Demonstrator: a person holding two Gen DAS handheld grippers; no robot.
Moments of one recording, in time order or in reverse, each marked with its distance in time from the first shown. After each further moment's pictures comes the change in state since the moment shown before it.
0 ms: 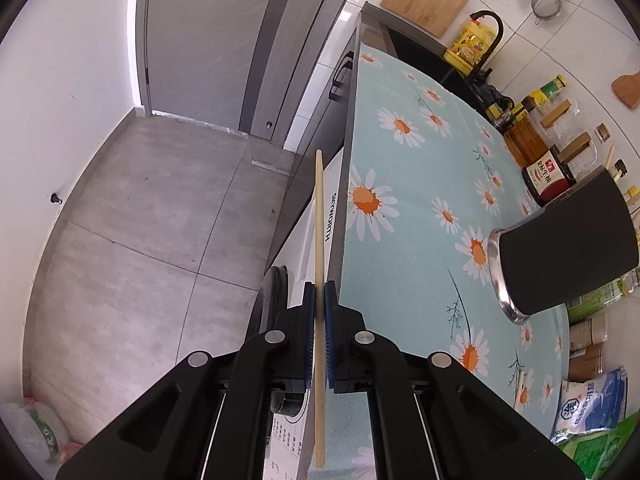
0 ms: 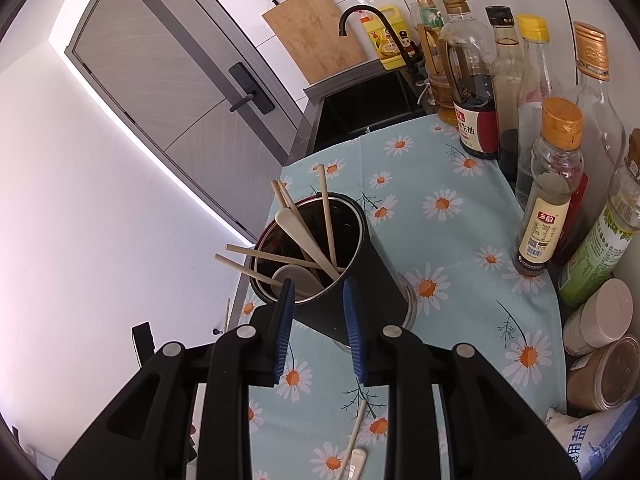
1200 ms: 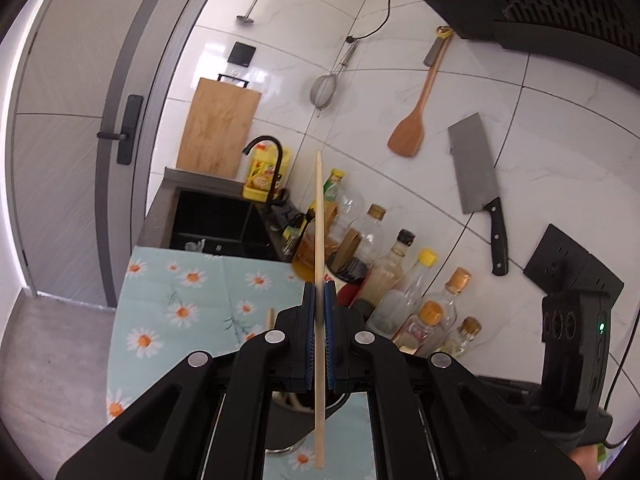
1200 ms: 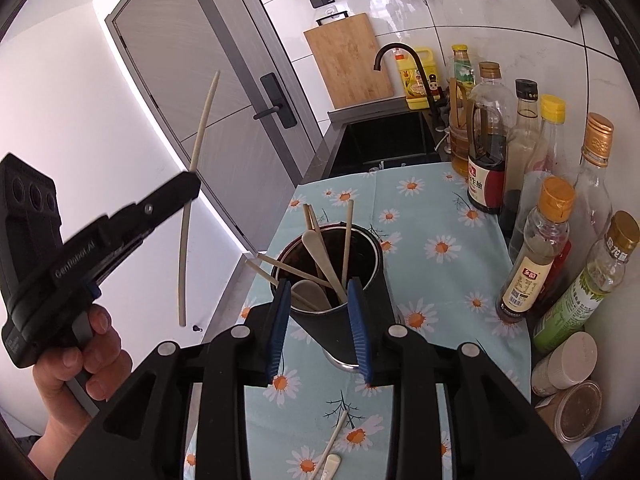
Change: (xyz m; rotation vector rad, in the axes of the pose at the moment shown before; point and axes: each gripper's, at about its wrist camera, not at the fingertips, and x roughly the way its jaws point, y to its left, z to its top) left arm -0.144 -0.242 0.039 0.380 -0.466 -0.430; right arm -0.031 0.025 0.002 -0.180 -0.078 -0.022
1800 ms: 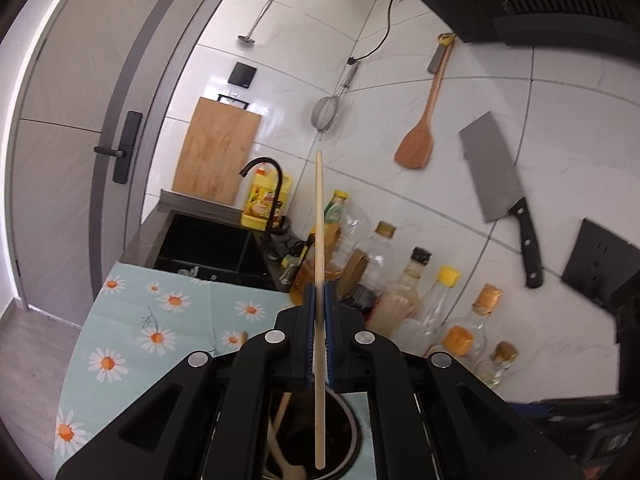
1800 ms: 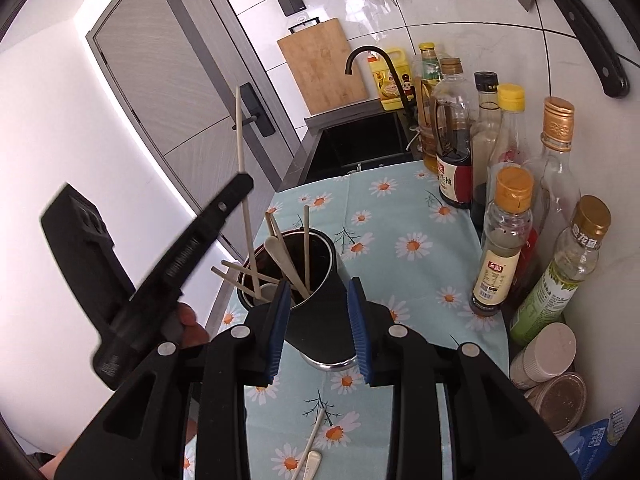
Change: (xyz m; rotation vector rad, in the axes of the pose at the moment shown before) left arm 0.072 -0.002 -0.041 0.000 -0.147 0.046; right arm -0.014 -0.031 -0.001 0.054 -0.021 -0.045
